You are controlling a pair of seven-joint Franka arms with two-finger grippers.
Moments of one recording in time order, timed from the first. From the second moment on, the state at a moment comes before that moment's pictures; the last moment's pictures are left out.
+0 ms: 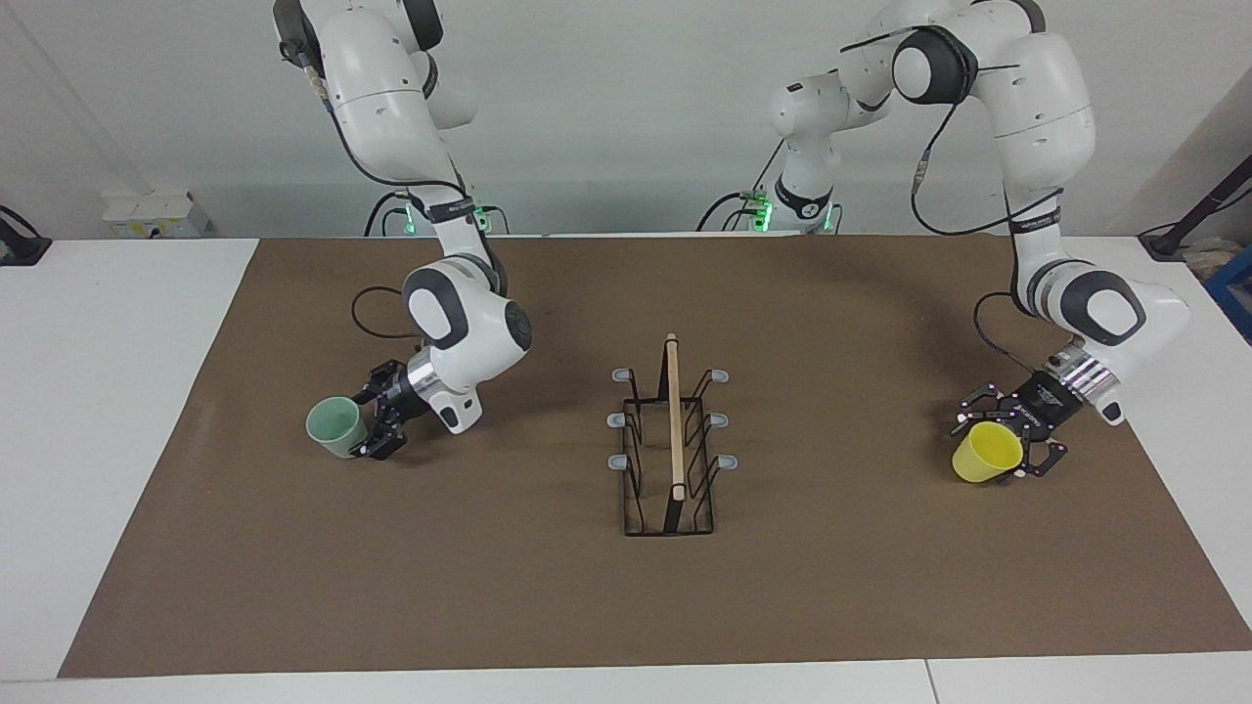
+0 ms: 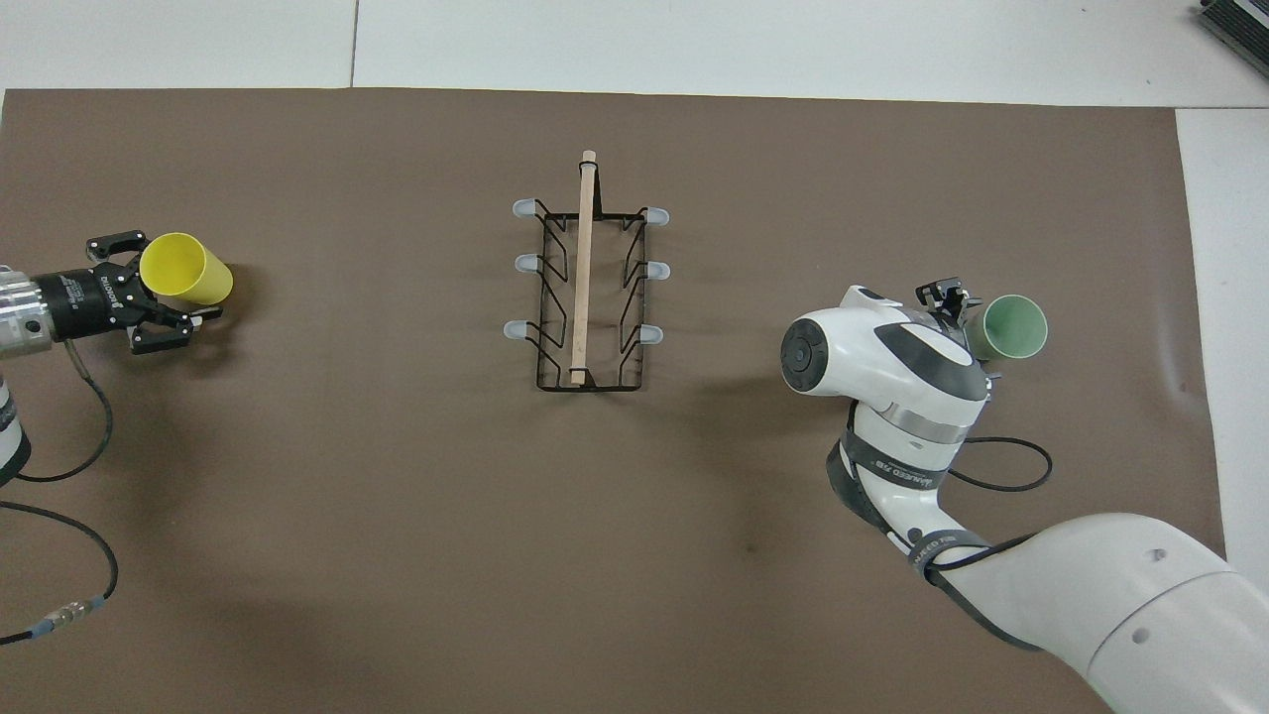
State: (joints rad) left arm 0.20 0.54 0.17 -1.78 -1.15 2.05 -0.92; right arm 0.10 0.43 0.17 -1.98 -1.14 1.89 -0.77
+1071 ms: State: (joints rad) left arm -0.05 0.29 0.17 -1.77 -0.87 2.20 -0.95; right arm 0.08 0.41 0.18 -2.01 -1.20 1.86 -0.75
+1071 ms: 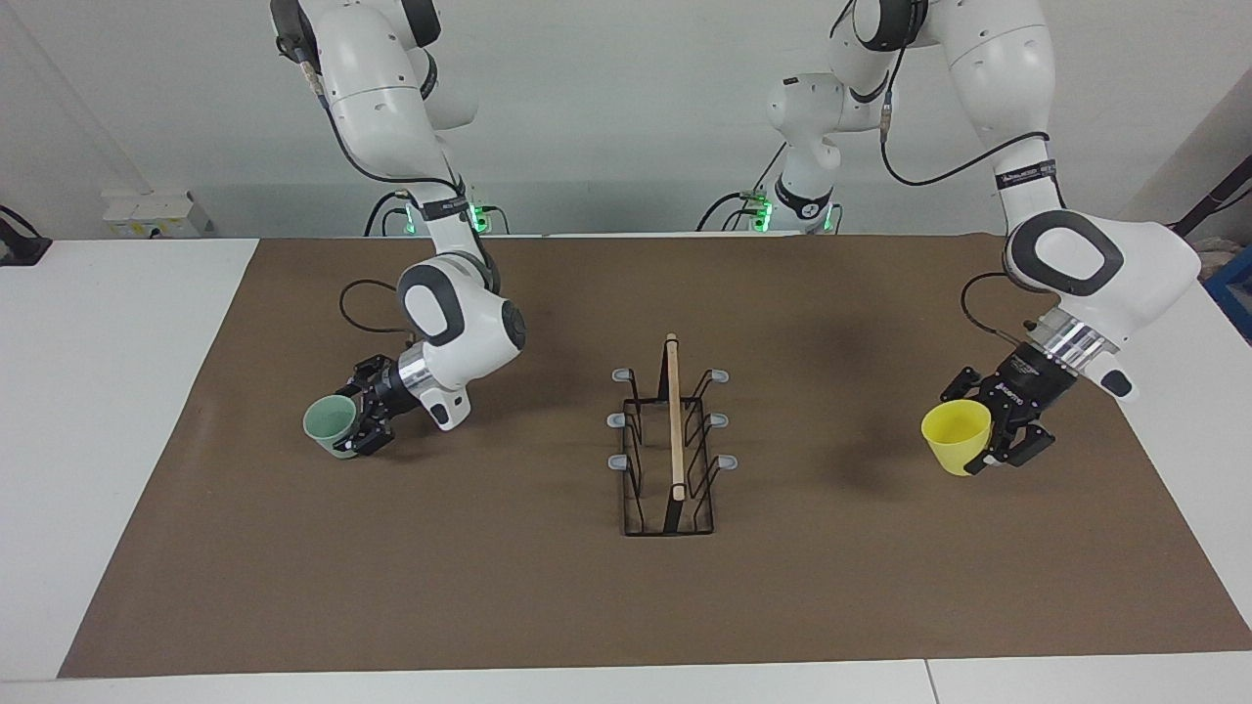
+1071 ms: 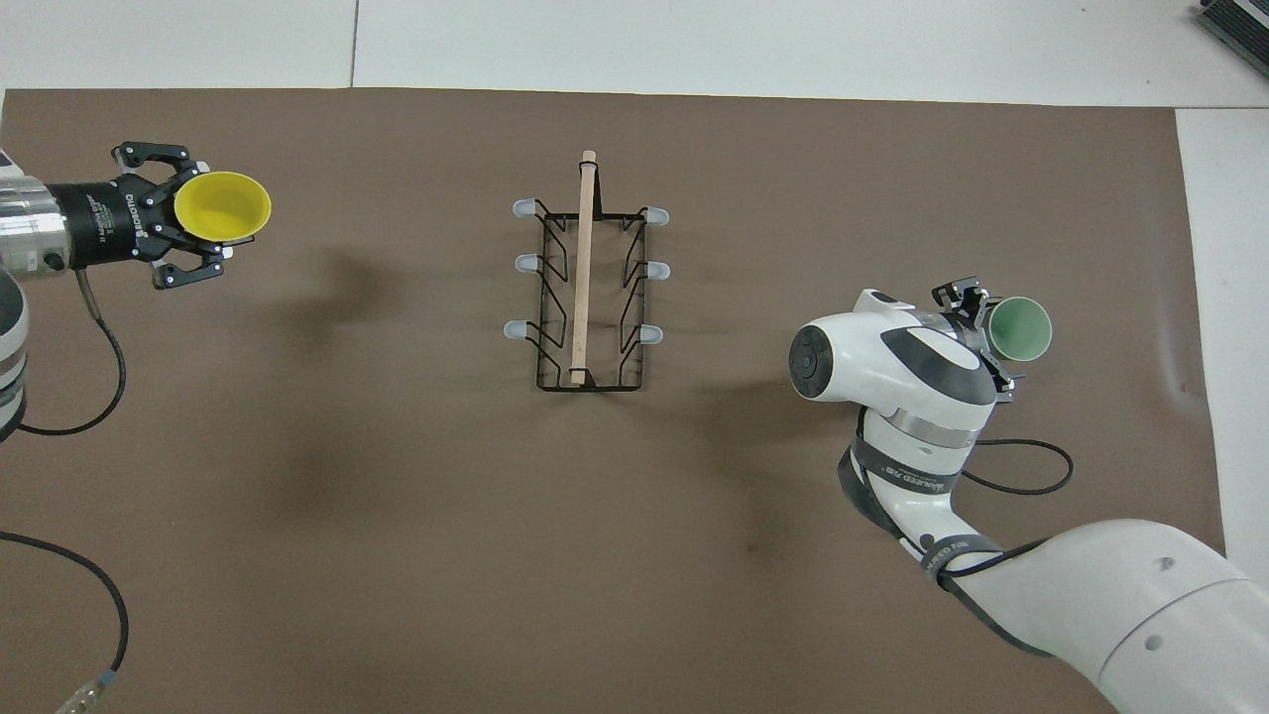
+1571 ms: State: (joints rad) left arm -0.20 0.16 0.17 -1.77 -0.46 2.20 -1.15; right arm 0.06 0.41 0.18 -2.01 -1.22 1.89 -0.58
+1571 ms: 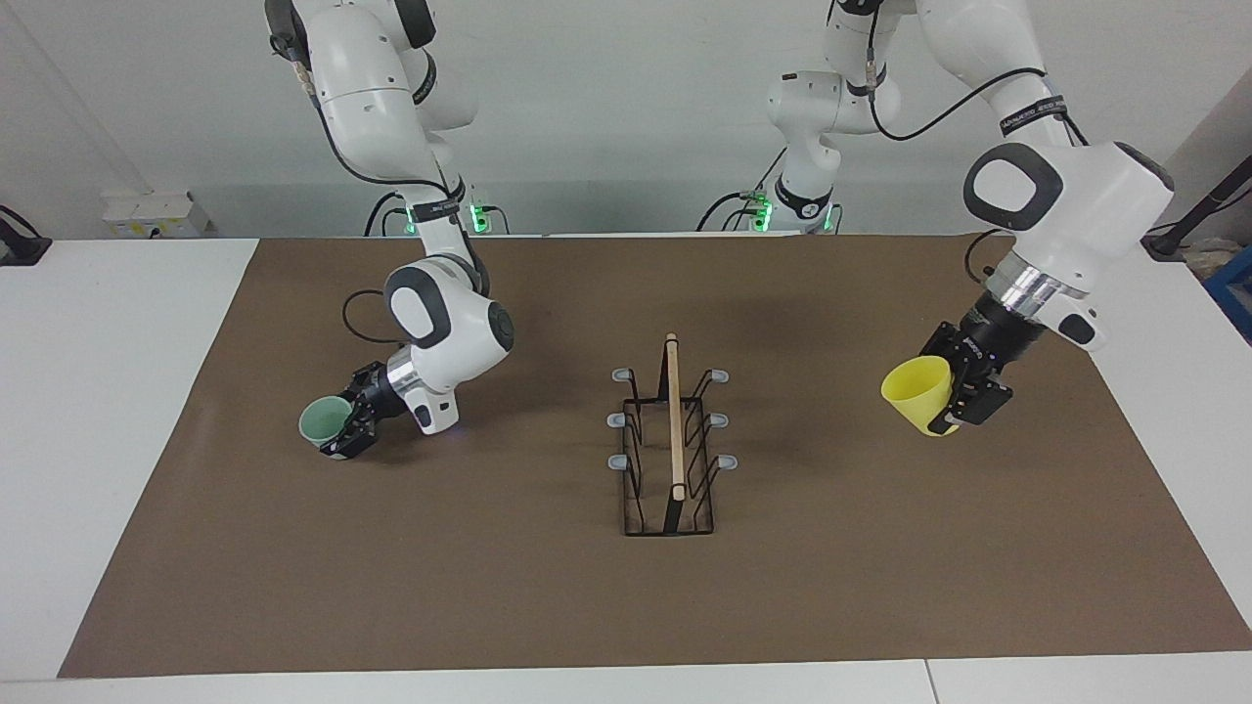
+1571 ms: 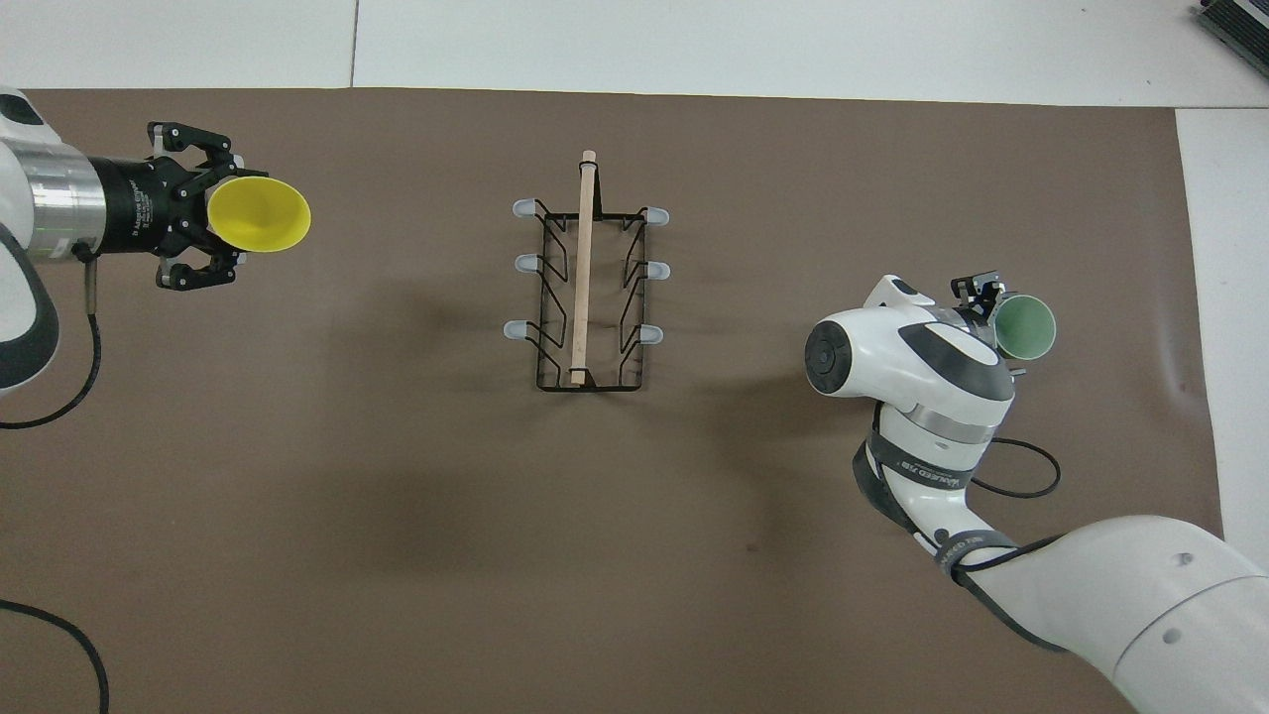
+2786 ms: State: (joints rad) left arm -0.62 0.07 0.16 -1.84 0.50 2.20 -1.61; right arm 0.02 0.41 0.18 -2.02 -1.22 1.94 -0.55
